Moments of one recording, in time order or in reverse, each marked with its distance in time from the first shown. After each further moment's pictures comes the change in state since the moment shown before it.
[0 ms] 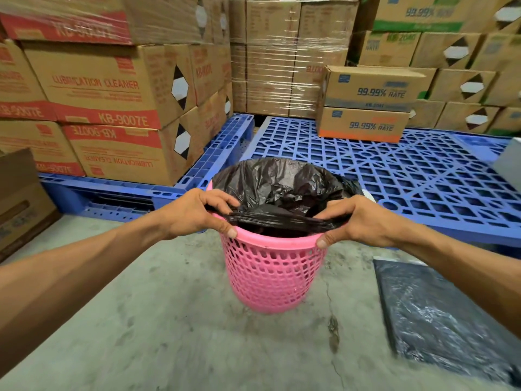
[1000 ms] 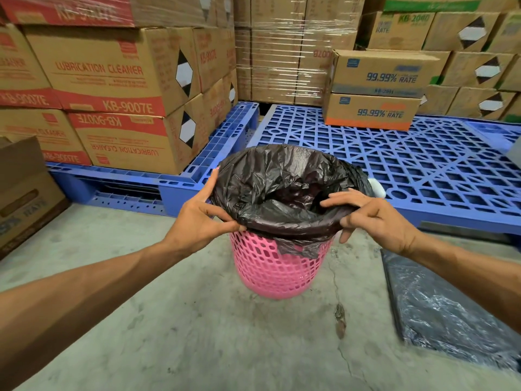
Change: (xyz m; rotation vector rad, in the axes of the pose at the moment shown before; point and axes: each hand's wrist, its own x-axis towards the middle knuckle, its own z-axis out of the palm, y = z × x) left_hand -0.013 -0.050 0.034 0.104 0.369 0.234; right_hand -0.014 0.026 0.023 0.008 0.170 -0.243
